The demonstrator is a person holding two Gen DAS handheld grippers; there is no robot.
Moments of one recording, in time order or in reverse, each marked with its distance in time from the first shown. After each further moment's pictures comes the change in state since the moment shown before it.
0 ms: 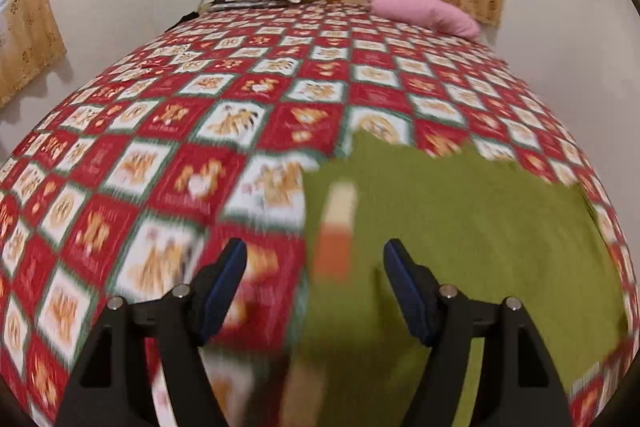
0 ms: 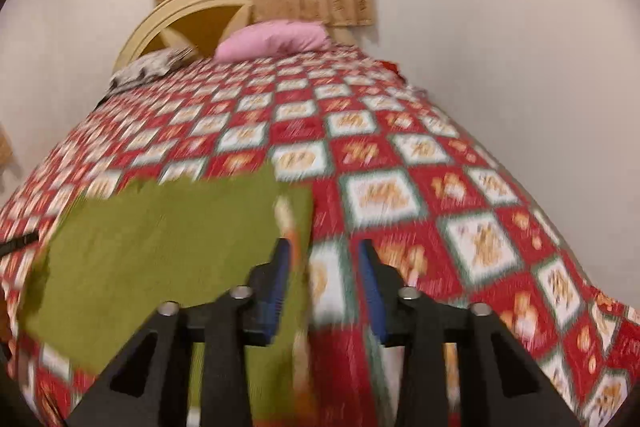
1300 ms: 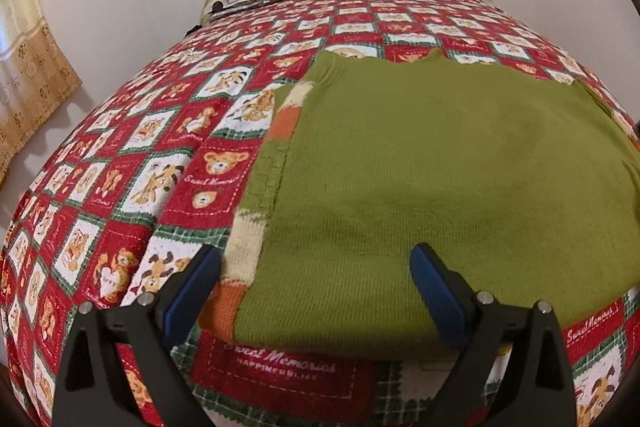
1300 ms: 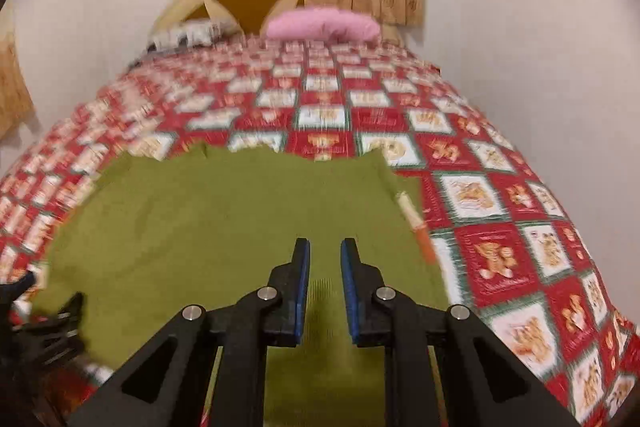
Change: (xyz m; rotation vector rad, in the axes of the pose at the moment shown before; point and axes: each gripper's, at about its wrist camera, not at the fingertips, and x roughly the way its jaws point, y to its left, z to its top) left arm 0.002 -0.050 -0.071 0.134 0.017 0.160; right arm 0.034 0.100 0.004 -0.121 0.056 0.025
